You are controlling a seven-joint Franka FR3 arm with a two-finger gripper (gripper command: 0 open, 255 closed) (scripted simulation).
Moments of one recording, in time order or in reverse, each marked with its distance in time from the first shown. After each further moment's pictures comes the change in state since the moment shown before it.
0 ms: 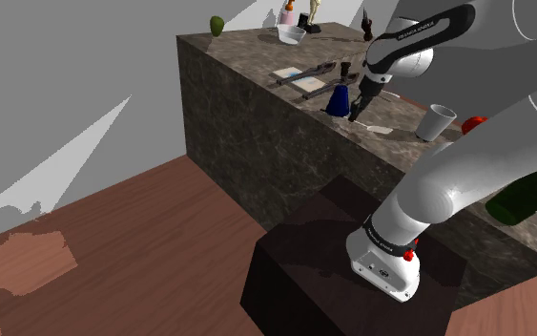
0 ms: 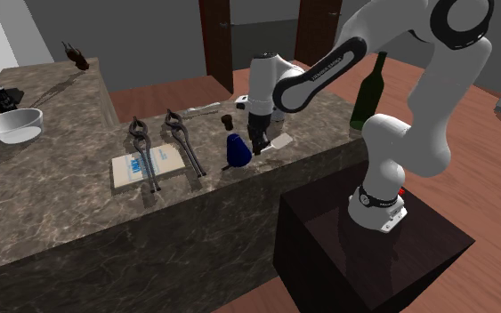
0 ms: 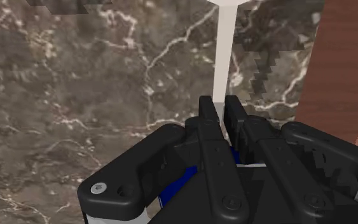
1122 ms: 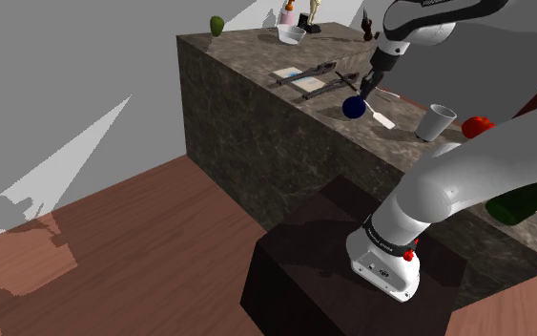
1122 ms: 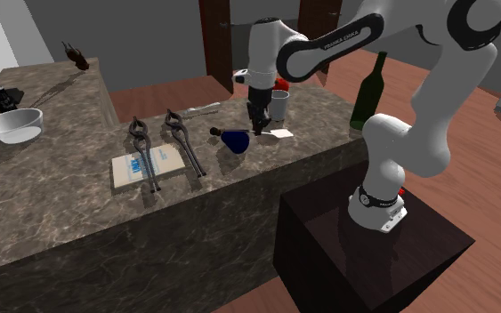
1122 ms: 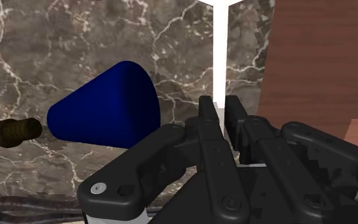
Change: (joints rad) arm -0.027 -0.127 0.088 0.138 -0.024 -0.258 0.042
